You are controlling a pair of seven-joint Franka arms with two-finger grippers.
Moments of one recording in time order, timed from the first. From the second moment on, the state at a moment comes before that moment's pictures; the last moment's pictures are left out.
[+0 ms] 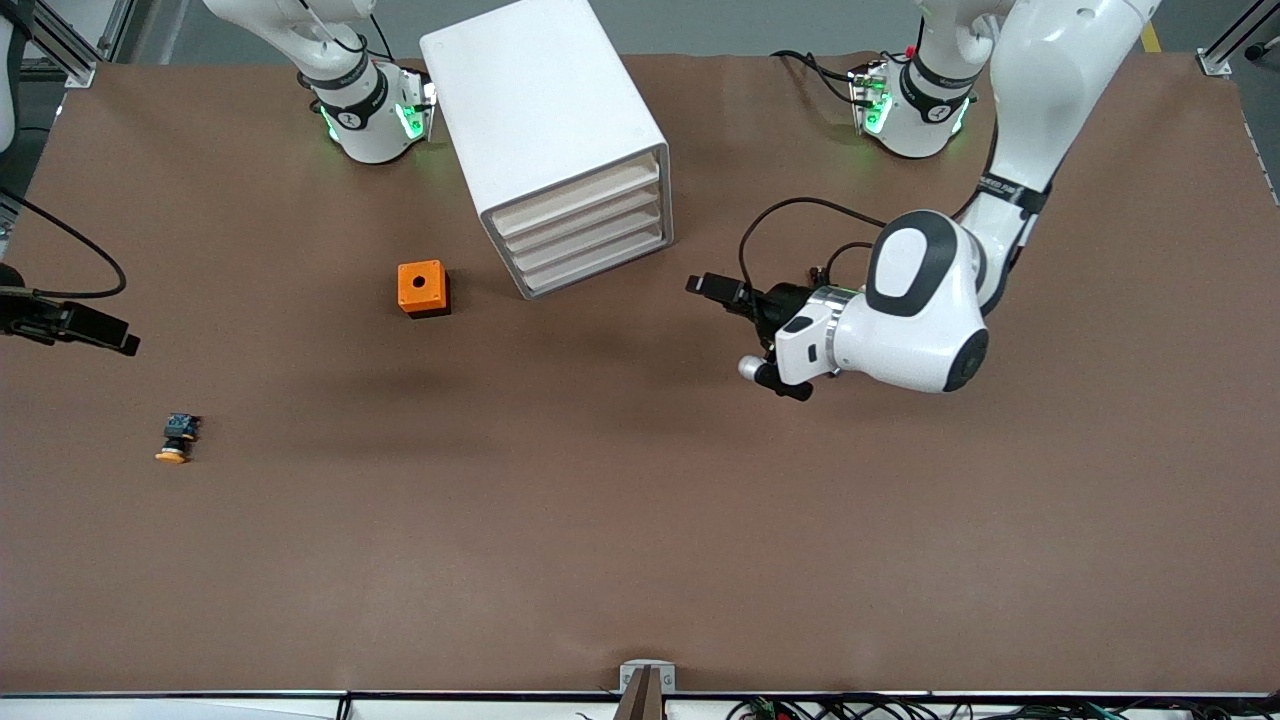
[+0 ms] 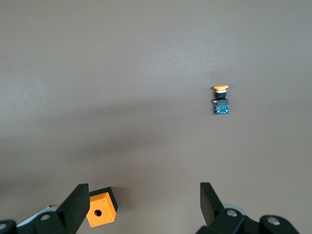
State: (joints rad) left arm -0.09 0.50 -0.43 -1.72 -0.84 1.87 0.16; right arm 0.01 0.20 -0.13 -1.44 0.03 1.59 0.03
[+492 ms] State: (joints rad) left arm -0.17 0.62 -0.43 -1.81 -1.13 2.01 0.54; right arm 0.03 0.22 -0.13 -1.44 0.03 1.60 0.03
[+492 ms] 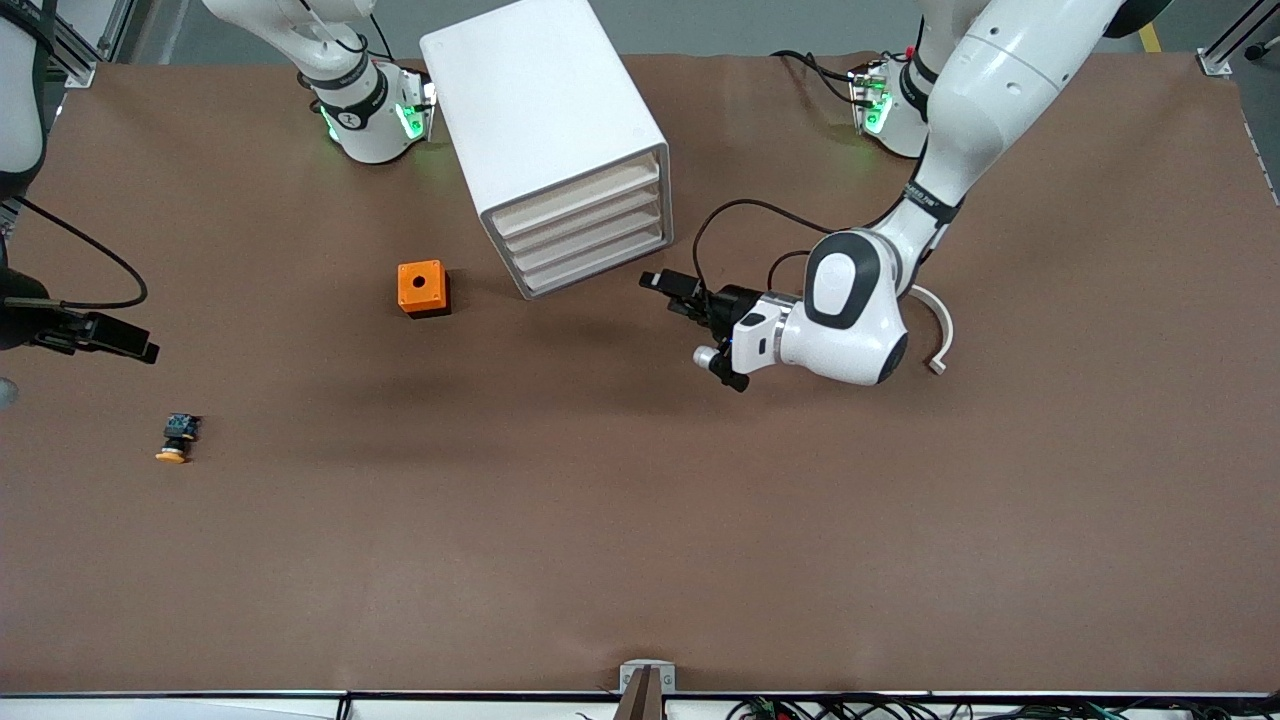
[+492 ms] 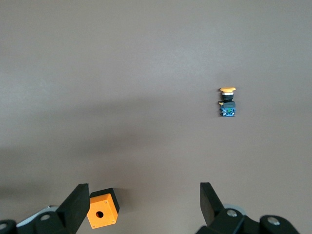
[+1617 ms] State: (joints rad) left arm -0.29 0.71 -0.47 -1.85 -1.24 1.99 0.82; right arm 0.12 0.25 -0.13 -1.44 0.03 1.58 0.11
